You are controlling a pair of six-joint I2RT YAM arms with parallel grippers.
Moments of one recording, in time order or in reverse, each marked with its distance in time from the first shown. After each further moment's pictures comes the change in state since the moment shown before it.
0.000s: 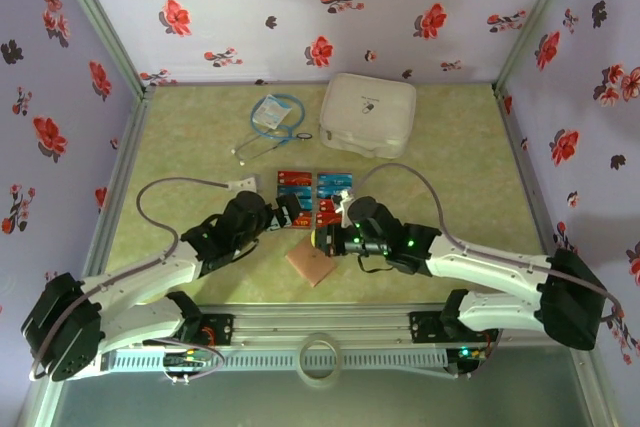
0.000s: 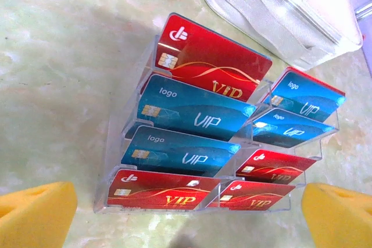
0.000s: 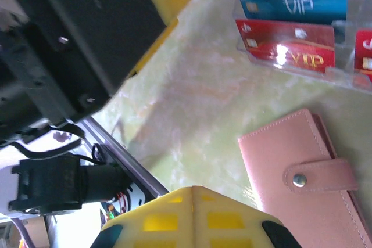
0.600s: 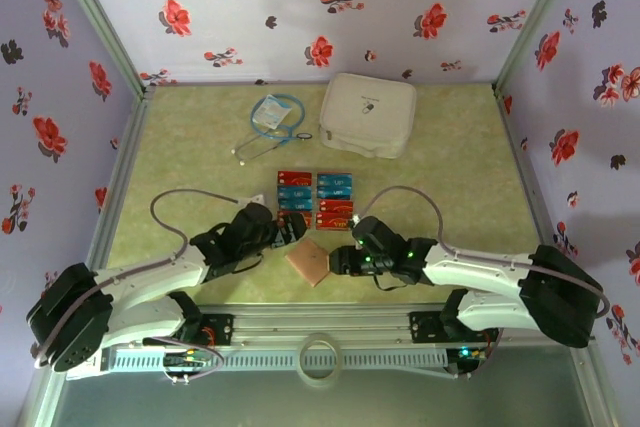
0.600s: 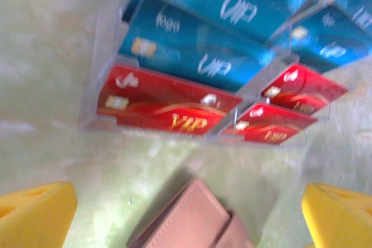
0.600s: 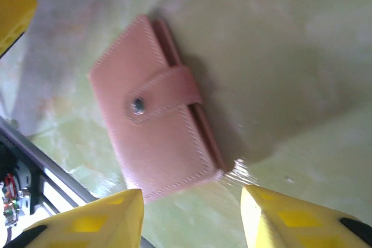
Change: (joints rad) left arm -0.077 0.053 -0.082 0.009 0.137 -0.129; right arm -0.023 0.042 -0.225 -0.029 0.002 0.018
